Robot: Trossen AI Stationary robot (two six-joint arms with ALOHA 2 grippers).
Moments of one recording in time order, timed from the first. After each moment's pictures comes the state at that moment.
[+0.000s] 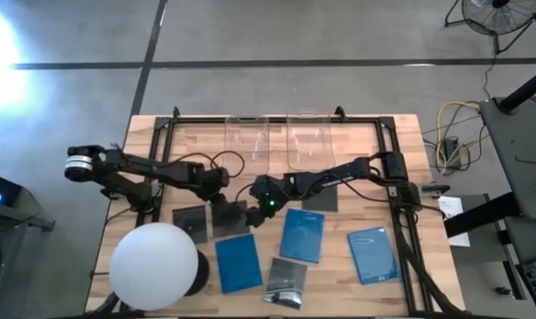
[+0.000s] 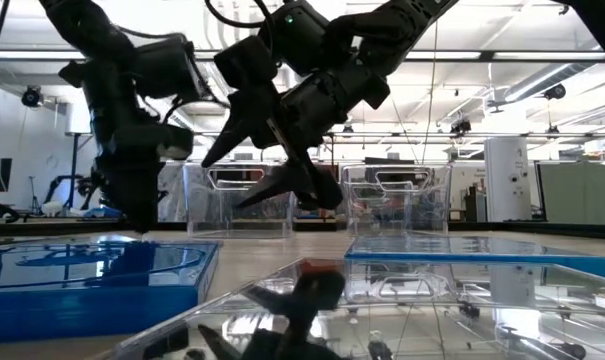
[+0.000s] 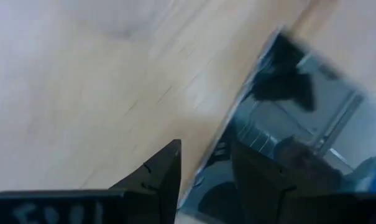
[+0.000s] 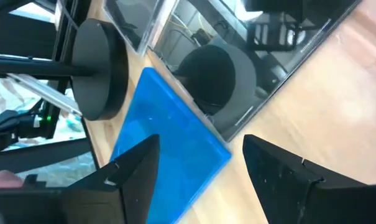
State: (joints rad) left arm 0.11 1.32 0.63 -0.47 0.03 -0.58; right arm 0.01 2.09 1.39 -0.05 -0.37 1.01
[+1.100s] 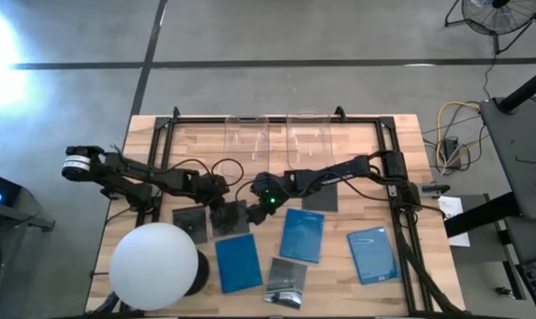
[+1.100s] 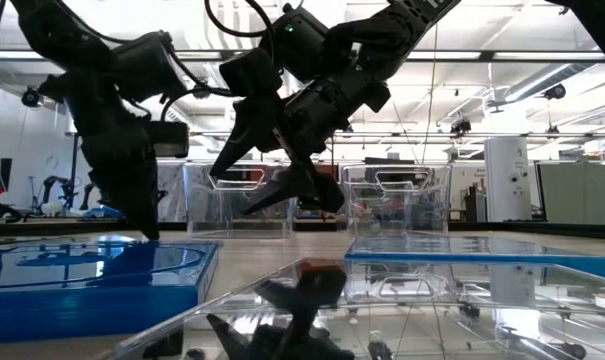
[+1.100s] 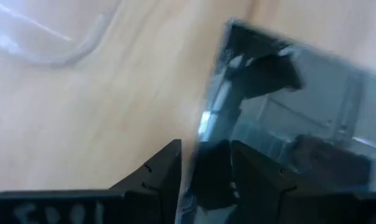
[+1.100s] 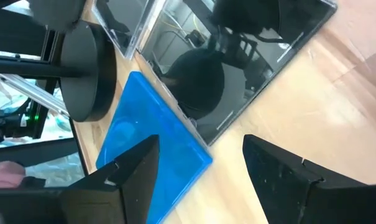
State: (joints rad) left arm 0.04 1.31 0.49 -0.22 -0.02 -0.40; right arm -0.01 2.09 1.38 -0.07 -0.37 0.96
